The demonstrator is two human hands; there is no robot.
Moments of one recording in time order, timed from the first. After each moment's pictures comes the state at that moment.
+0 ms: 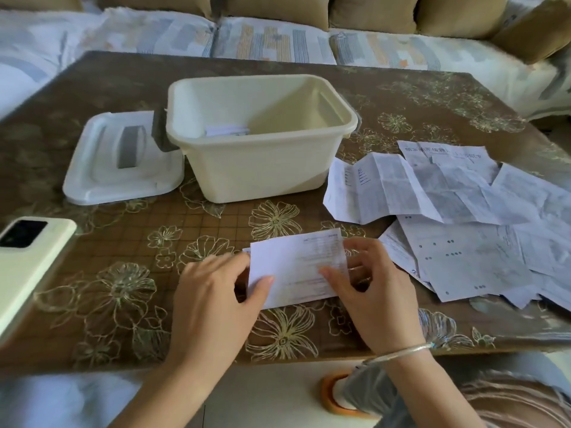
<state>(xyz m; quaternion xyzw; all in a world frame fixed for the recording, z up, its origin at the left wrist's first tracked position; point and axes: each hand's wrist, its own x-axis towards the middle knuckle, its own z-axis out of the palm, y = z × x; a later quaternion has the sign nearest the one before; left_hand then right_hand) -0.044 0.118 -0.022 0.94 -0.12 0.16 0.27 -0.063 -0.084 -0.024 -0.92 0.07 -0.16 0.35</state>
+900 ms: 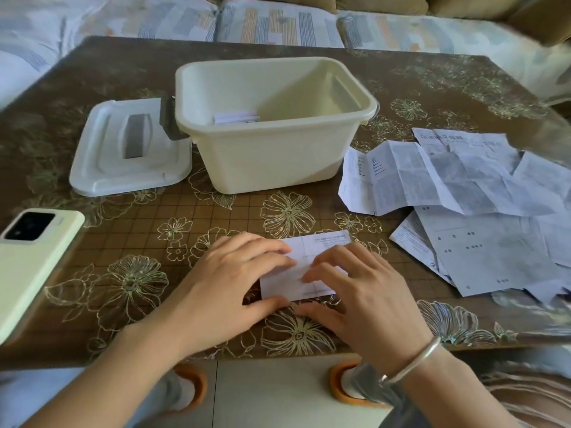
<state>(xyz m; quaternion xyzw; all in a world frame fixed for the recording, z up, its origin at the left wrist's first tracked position) -0.014 0.149 -0.020 0.91 -0.36 0.00 0.20 -0.061 -0.066 -0.021 -0.96 -0.21 -0.16 0.13</state>
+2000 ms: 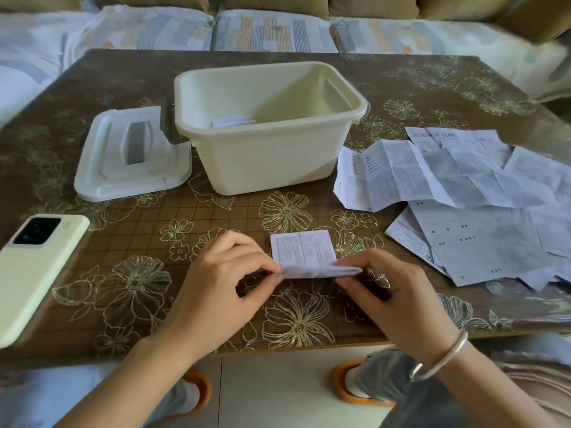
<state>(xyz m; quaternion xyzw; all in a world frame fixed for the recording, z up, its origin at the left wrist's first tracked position) -0.024 0.146 -0.031 0.88 -0.32 0.13 0.33 -0.076 -0.098 -0.025 -0.90 -0.10 -0.12 0.41</state>
